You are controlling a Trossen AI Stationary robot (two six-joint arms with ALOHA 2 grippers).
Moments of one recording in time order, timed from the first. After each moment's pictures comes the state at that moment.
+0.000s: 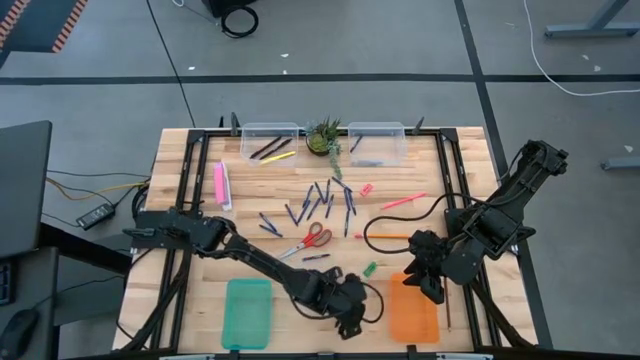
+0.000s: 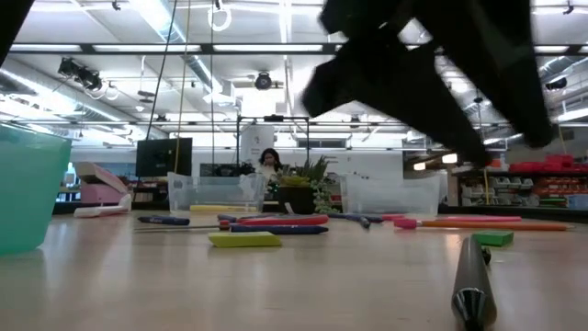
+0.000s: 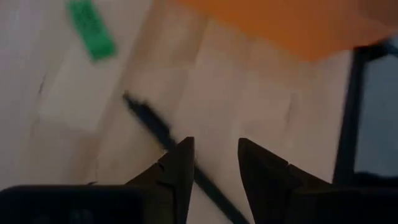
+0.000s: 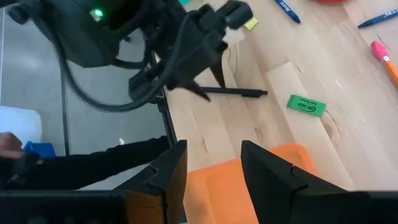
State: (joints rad) left arm -0.46 2.38 2.03 -0.65 -0.24 -0.78; right arm 0.77 1.20 1.17 -0.84 0.25 1.15
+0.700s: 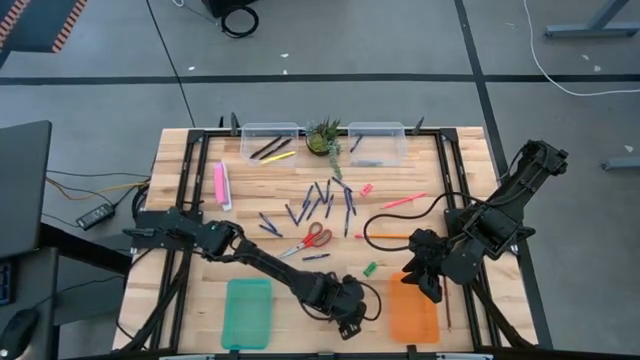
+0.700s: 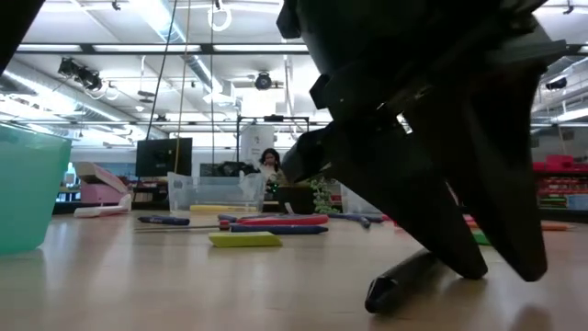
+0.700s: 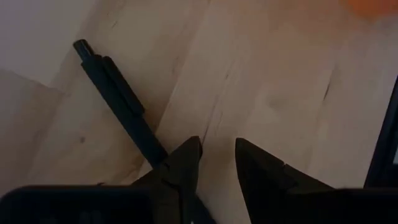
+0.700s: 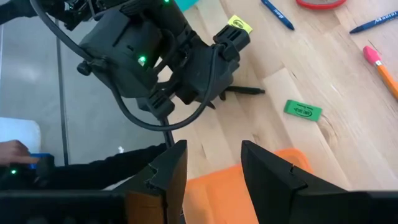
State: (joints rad) left arm -0.45 2.47 2.04 -0.68 -0.10 -0.86; right arm 0.77 1.20 1.17 -0.84 0.28 1.18
